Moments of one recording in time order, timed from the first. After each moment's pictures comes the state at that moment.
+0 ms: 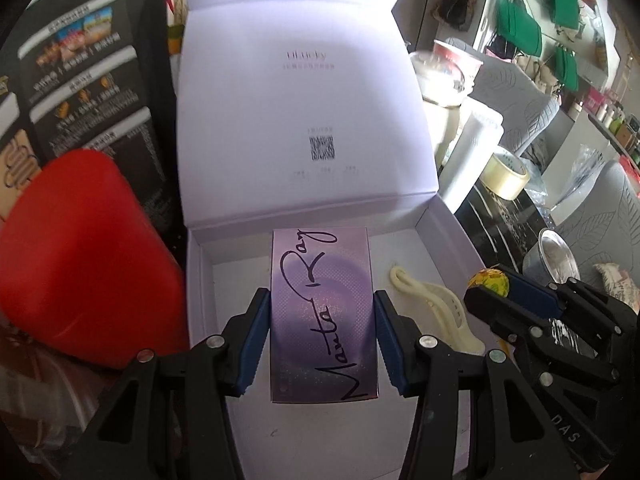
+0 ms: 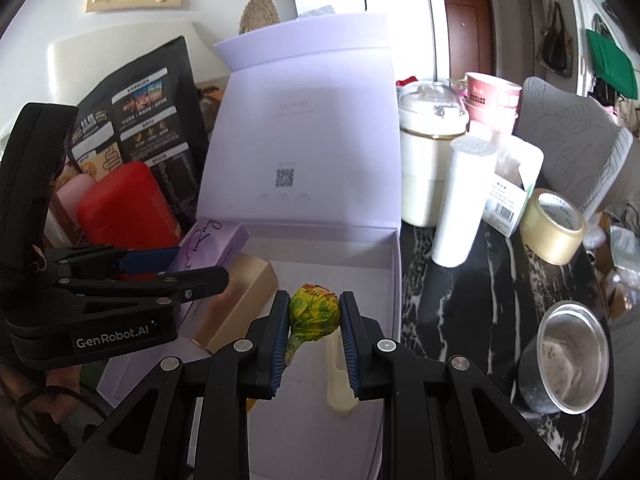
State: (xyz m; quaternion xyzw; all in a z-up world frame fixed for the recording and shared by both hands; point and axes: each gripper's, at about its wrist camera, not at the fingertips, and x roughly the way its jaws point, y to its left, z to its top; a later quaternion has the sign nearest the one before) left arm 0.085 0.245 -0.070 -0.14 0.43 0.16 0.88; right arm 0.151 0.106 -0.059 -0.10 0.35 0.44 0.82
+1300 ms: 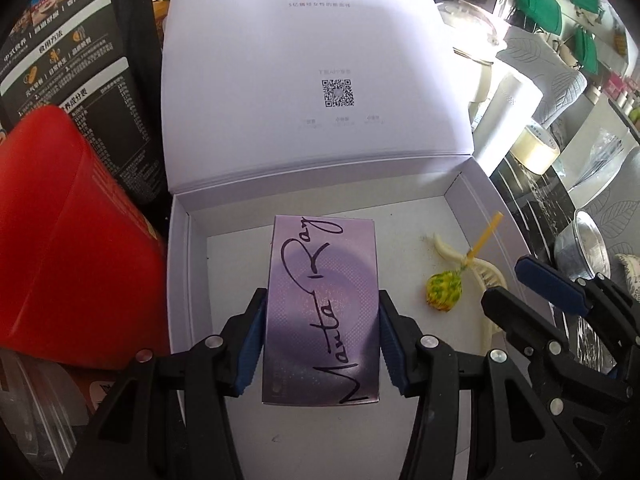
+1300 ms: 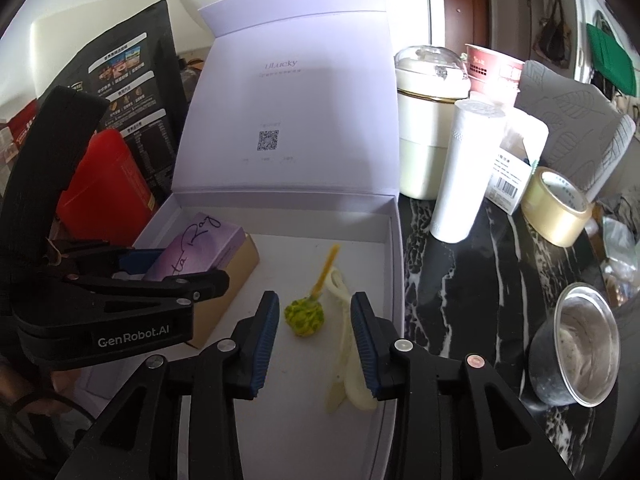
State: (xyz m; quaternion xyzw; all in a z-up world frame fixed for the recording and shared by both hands) left arm 0.113 0.250 -0.101 -0.14 0.49 0.18 0.84; right arm 0.157 0.116 -0.083 -0.12 0.38 0.41 0.82
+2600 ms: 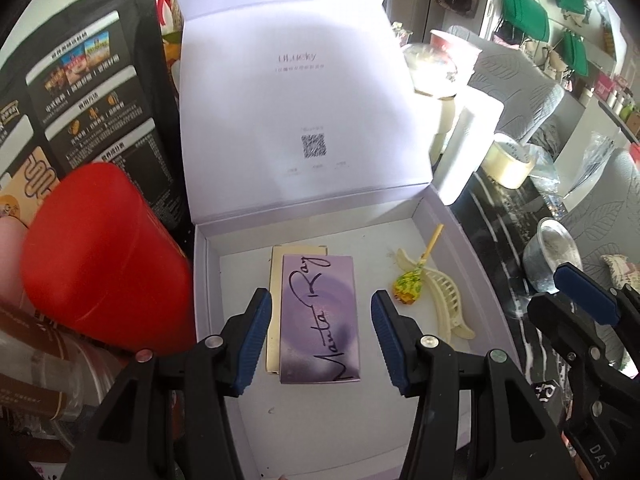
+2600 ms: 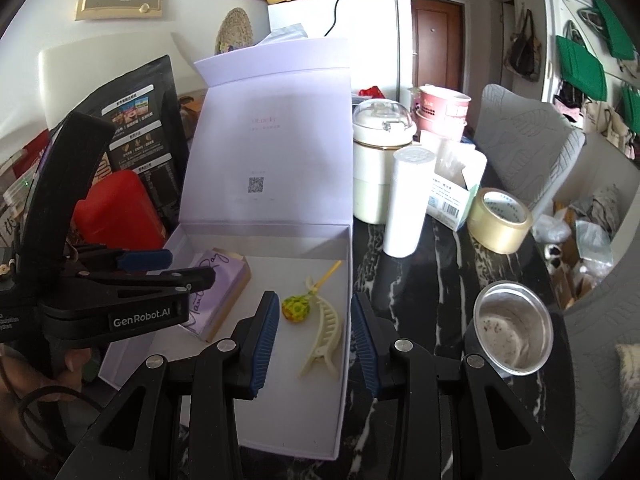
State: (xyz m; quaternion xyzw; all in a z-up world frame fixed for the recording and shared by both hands) left arm 0.088 0.221 -0.052 -0.12 0.45 0.19 0.86; right arm 0.129 0.070 -0.031 -0.11 0.34 0.38 0.85
